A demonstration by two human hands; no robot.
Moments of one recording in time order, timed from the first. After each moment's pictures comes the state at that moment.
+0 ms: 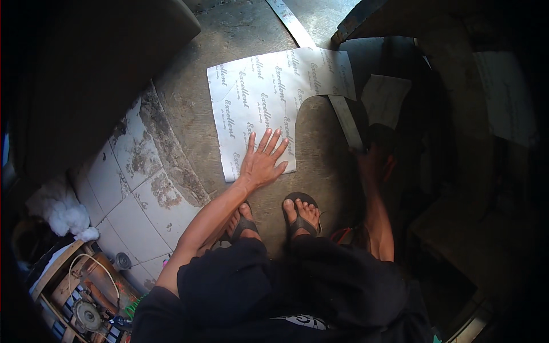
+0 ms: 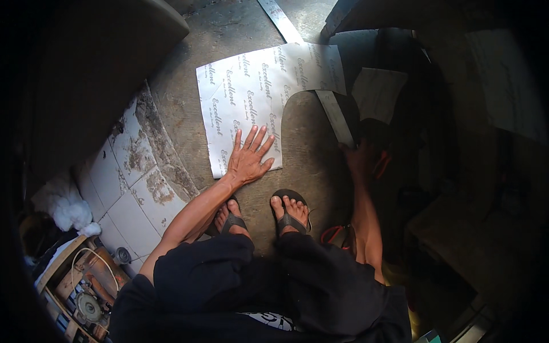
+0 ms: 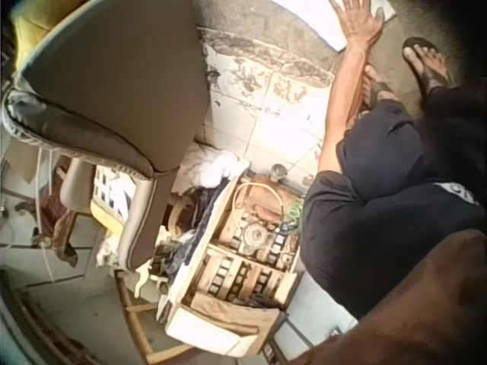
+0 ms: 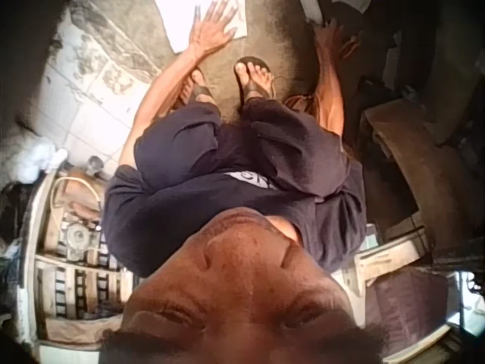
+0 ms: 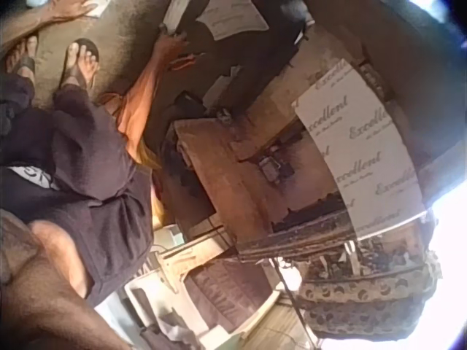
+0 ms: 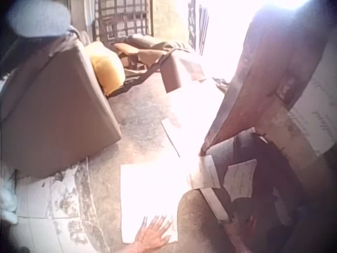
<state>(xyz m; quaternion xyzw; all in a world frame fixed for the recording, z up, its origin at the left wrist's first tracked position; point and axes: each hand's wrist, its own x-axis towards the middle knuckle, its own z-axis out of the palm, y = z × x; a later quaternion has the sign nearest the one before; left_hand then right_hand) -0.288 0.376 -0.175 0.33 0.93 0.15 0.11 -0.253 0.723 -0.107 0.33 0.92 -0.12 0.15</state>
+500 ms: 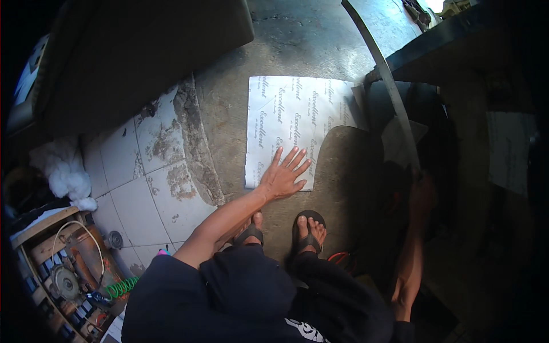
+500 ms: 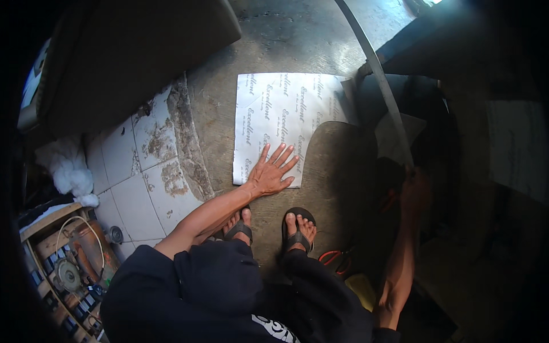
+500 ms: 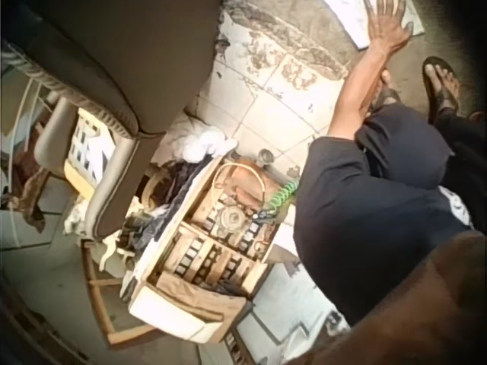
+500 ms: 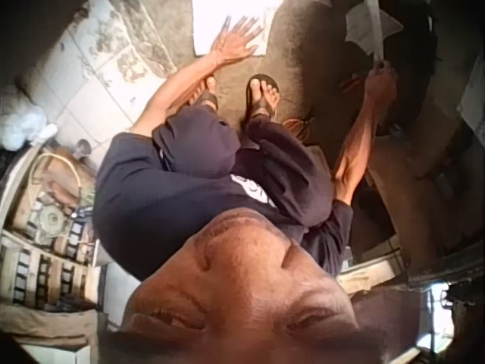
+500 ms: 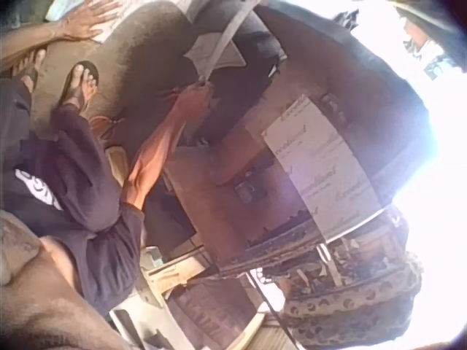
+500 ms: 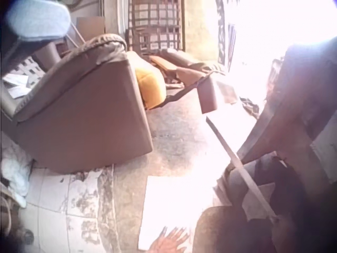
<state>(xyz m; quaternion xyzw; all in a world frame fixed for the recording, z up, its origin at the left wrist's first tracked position) -0.285 0.374 -0.171 0.33 0.92 0.17 0.14 -0.276 0.779 0.016 0.21 0.97 0.12 0.01</state>
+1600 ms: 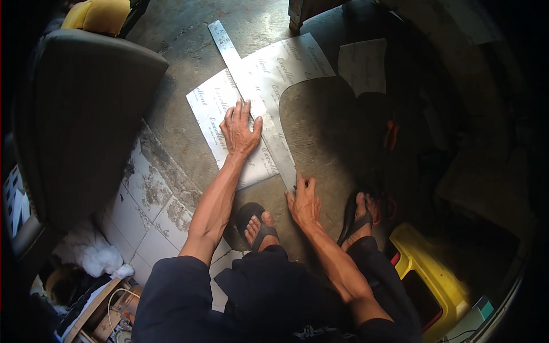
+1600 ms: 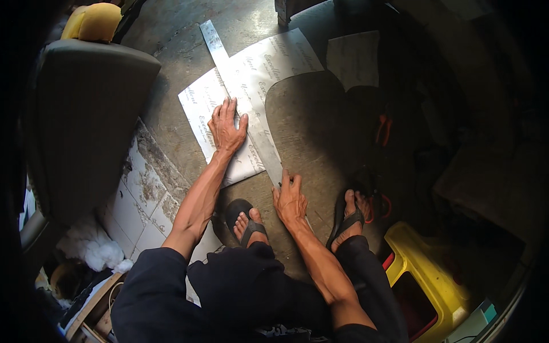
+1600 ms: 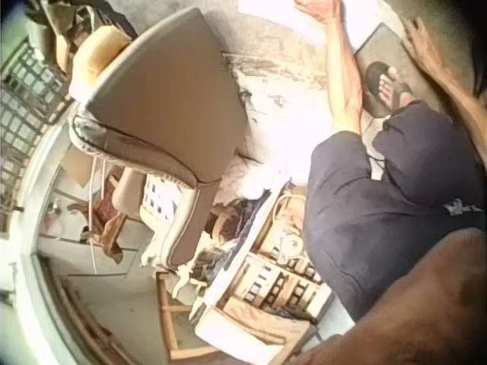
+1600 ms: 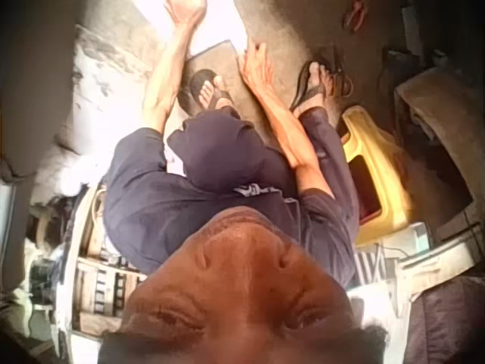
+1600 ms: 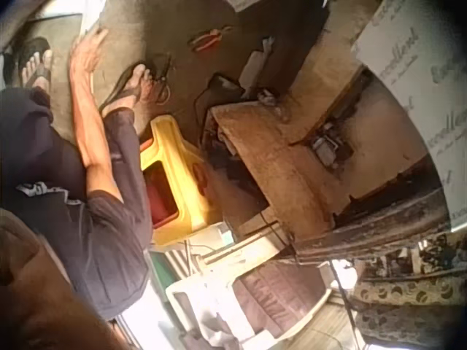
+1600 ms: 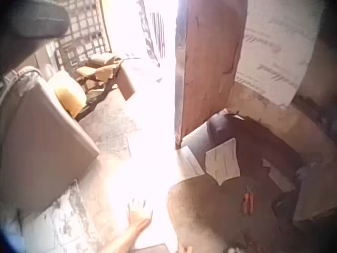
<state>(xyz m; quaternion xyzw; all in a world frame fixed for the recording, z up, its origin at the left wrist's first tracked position) -0.382 0.389 -0.191 0.20 0.95 0.22 0.00 -0.135 0.495 -0.111 0.30 0.88 -0.36 0.11</state>
